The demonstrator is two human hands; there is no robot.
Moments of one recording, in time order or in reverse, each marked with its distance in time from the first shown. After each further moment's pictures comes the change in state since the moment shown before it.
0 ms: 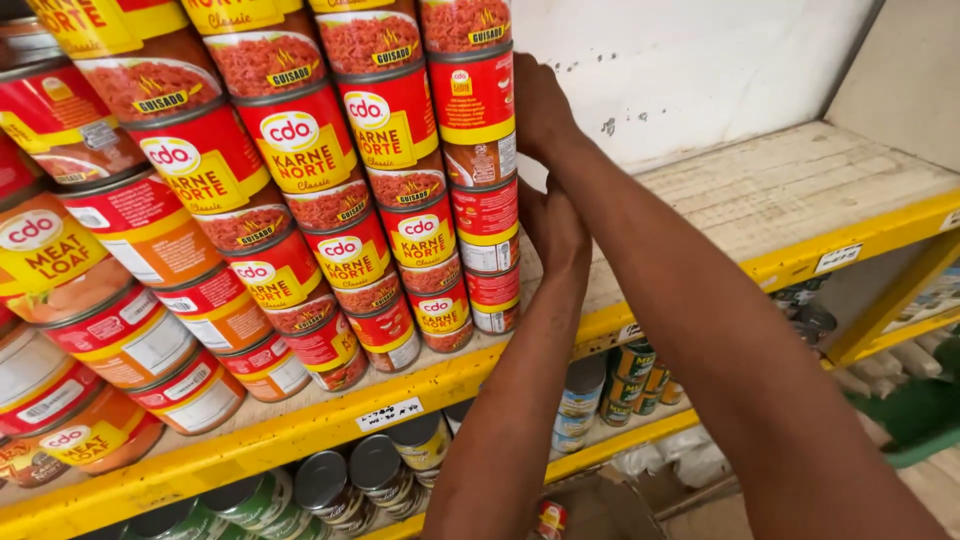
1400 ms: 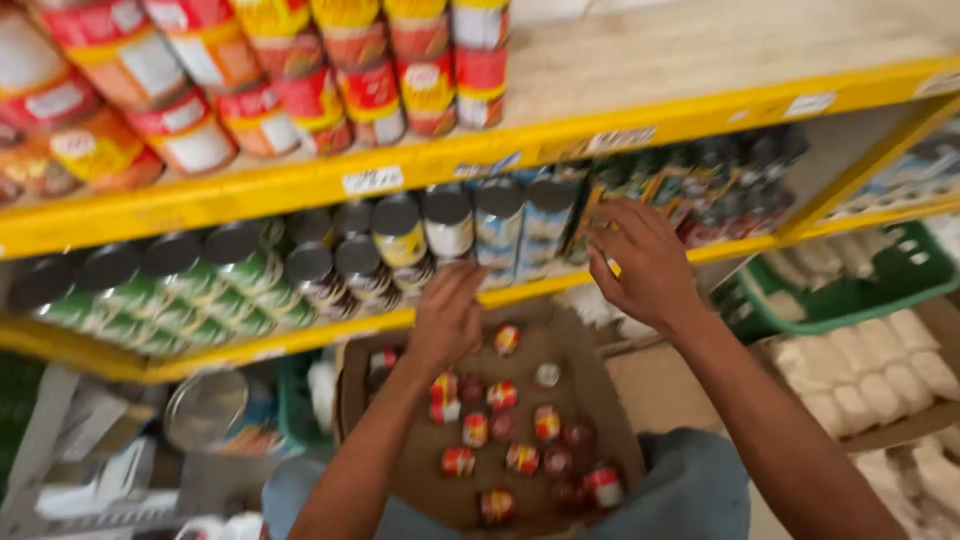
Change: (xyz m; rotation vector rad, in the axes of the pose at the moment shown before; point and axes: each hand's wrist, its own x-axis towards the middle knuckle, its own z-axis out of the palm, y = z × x) left_hand -0.229 0.021 -0.309 0.767 -0.707 0.561; right_hand -0.403 -0.075 -0.127 -0.002 -0.104 -0.252
